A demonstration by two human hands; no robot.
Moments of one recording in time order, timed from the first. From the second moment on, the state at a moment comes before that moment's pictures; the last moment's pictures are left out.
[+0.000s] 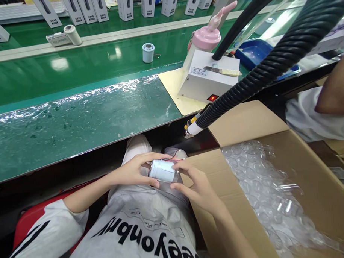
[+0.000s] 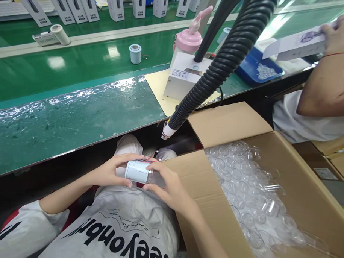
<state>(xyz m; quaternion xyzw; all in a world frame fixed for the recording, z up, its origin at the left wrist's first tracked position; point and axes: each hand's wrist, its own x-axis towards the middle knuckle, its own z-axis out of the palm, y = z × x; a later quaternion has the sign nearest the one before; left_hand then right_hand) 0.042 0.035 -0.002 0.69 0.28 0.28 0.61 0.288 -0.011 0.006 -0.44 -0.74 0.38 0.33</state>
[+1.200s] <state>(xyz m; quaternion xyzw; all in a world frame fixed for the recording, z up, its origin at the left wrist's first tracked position) 0.048 0.051 -0.007 0.66 0.28 0.24 0.66 0.290 -0.002 -0.012 -0.45 -0.59 0.54 0.38</state>
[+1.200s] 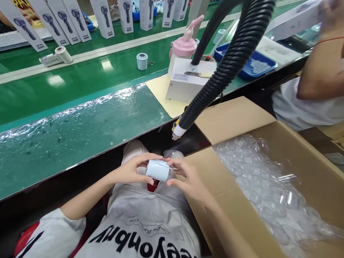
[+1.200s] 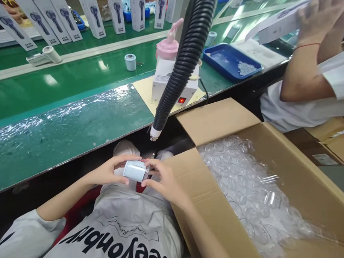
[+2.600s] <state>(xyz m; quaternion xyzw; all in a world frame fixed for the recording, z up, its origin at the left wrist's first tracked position) 0.039 0.026 0.013 0.77 0.20 0.30 0.52 0.262 -0.023 0.001 -0.42 -0.24 0.85 0.21</state>
